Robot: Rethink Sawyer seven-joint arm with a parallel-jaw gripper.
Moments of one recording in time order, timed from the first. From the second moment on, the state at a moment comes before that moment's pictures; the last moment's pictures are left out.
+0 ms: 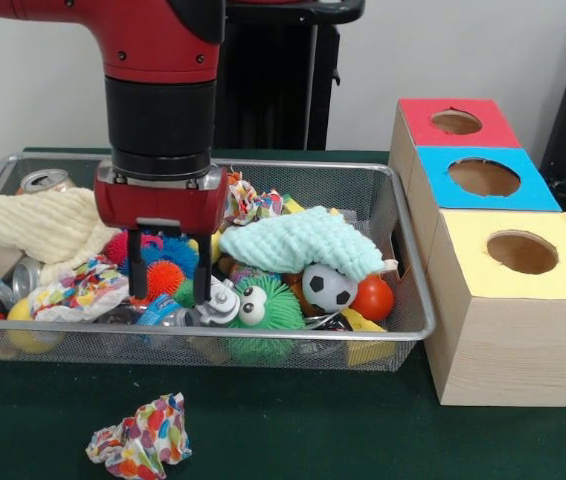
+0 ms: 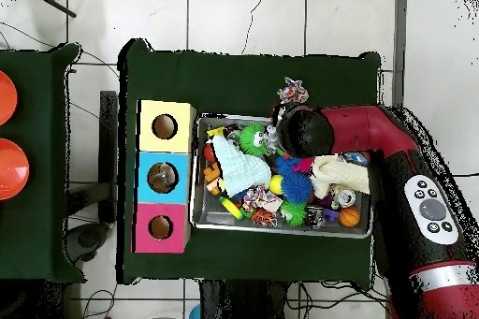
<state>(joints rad) -0.69 -0.56 0.56 1.41 -0.70 0.66 1.94</state>
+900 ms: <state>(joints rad) -0.68 -0.55 0.53 1.41 -0.70 0.59 1.94</state>
